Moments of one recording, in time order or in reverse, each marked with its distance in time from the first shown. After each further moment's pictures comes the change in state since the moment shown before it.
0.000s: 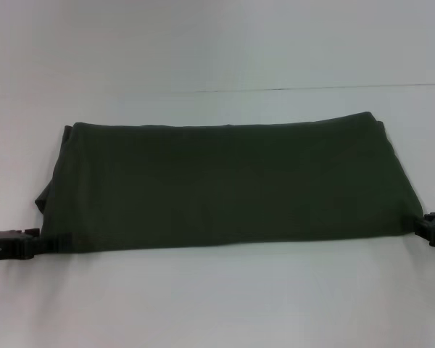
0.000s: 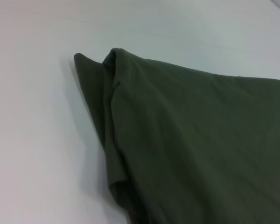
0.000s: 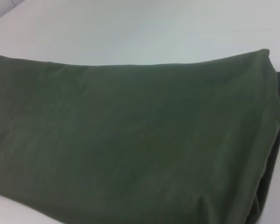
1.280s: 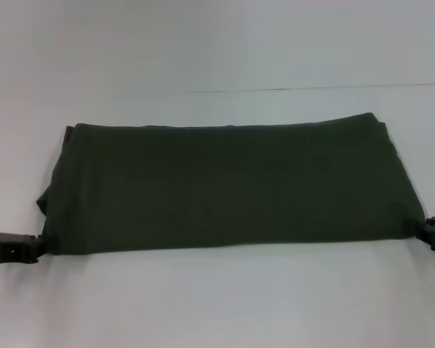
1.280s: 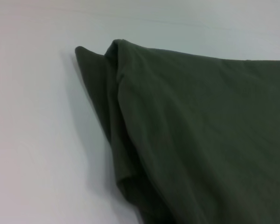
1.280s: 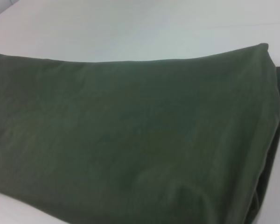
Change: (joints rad) left arm -0.001 -0.007 0.057 -0.002 0.018 -0.051 0.013; right arm -0.011 0.003 0.000 0.000 0.000 0.003 -0.003
